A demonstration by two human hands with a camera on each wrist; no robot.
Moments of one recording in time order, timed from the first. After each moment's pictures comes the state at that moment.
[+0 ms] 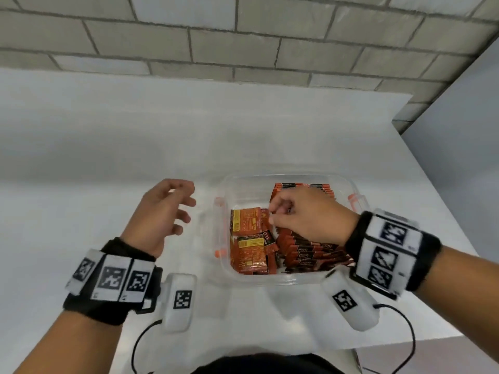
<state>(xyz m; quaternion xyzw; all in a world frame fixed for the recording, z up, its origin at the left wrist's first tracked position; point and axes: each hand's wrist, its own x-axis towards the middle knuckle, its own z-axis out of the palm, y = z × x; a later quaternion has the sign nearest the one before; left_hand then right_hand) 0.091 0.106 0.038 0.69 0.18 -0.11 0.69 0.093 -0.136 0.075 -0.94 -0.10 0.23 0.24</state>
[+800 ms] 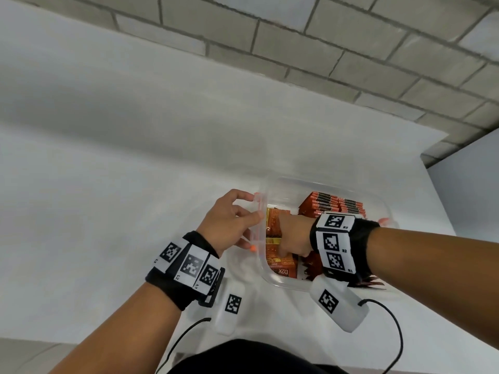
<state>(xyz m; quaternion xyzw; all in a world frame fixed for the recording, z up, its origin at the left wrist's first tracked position) 0.082 0.090 -0.007 0.64 0.12 -0.20 0.73 0.116 -0.053 0.026 -0.89 -0.07 0.45 -0.08</state>
